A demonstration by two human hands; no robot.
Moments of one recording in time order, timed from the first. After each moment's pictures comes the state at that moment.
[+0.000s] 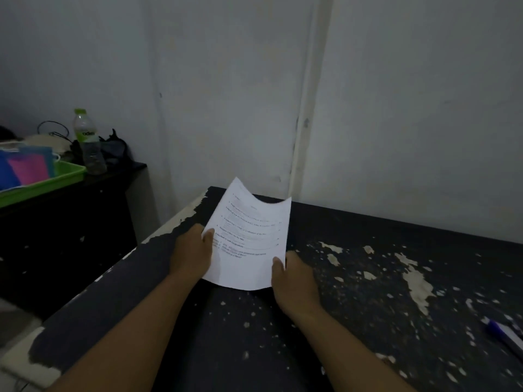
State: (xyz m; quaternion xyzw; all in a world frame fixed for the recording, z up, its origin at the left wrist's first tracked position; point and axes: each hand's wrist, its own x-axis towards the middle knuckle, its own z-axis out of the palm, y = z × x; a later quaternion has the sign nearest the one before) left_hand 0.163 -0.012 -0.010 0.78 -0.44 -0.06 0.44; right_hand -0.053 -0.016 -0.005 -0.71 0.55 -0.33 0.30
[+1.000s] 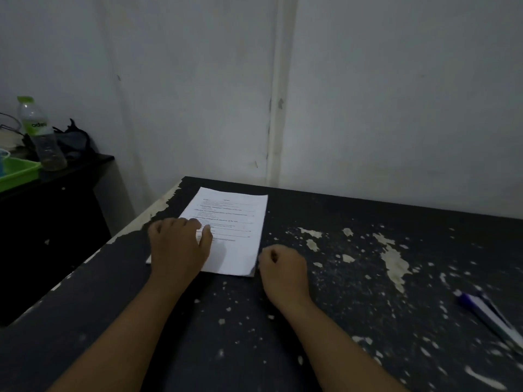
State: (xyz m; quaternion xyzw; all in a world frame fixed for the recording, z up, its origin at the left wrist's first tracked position) left_hand 0.131 -0.013 -0.003 0.77 -0.54 0.21 0.27; right_hand -0.068 -0.023 -0.006 -0.67 0.54 -0.40 0.32
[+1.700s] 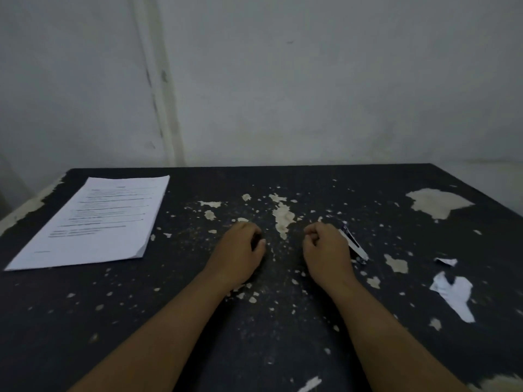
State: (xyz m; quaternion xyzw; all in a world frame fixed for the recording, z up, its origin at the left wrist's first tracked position) left_hand -0.137 -0.022 -0.020 0.55 -0.77 -0.12 0.30; right_hand -0.326 -0.010 -0.018 -0.62 0.67 -0.38 0.13
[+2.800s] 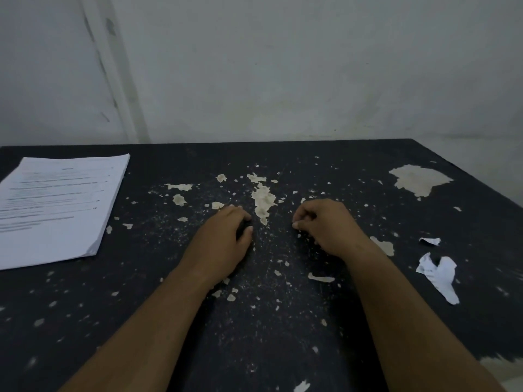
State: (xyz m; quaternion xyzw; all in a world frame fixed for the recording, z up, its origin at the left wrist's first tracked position) left_hand -0.147 -0.031 -0.030 0.52 -0.79 -0.12 0.30; right_hand -0.369 -0.032 0.009 -0.67 0.67 -0.24 0.21
